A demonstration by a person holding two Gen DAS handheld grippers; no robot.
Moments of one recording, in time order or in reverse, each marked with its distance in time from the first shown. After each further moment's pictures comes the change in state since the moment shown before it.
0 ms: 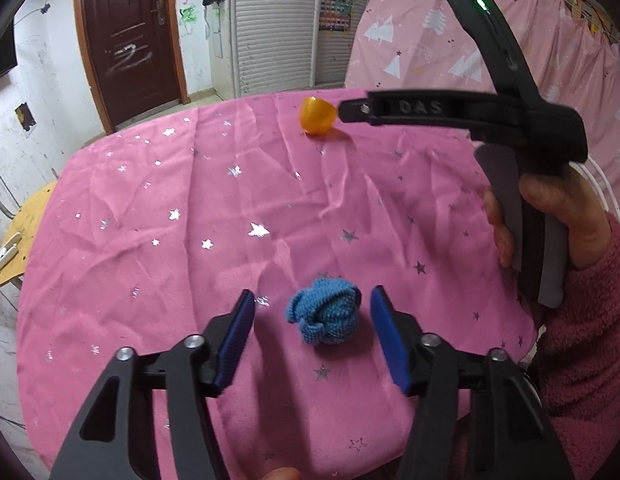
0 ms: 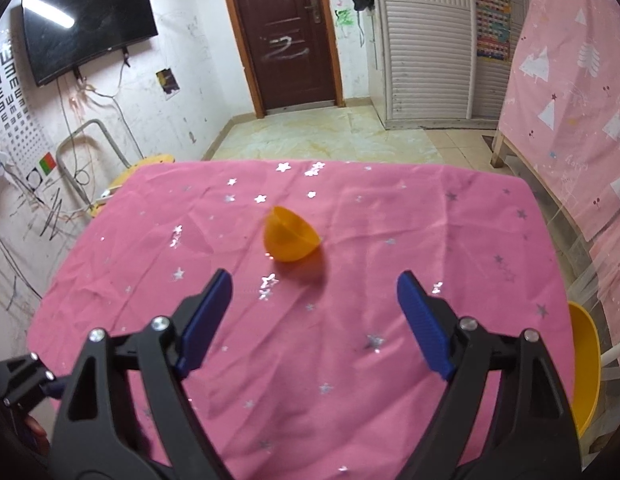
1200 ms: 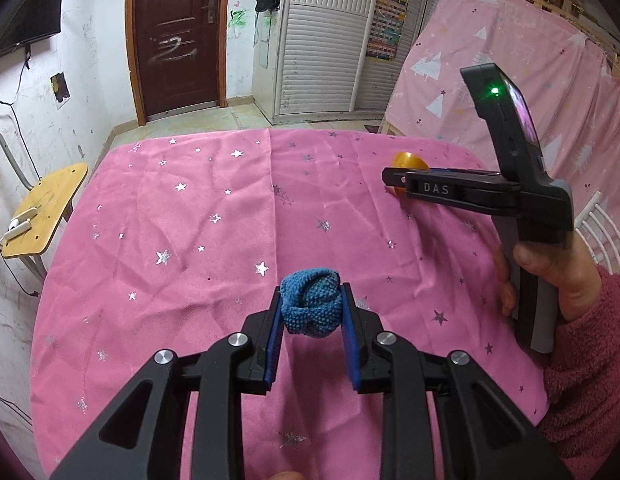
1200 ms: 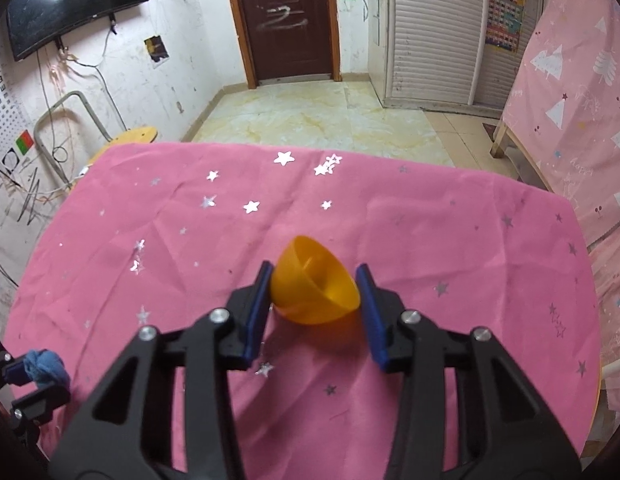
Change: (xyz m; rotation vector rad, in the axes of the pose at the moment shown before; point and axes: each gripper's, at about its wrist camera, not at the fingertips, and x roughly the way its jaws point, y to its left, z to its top) left arm 0.003 0.064 0.033 -0.163 -0.083 0.056; right arm 0.071 0.014 0.034 -0.033 0.101 -0.052
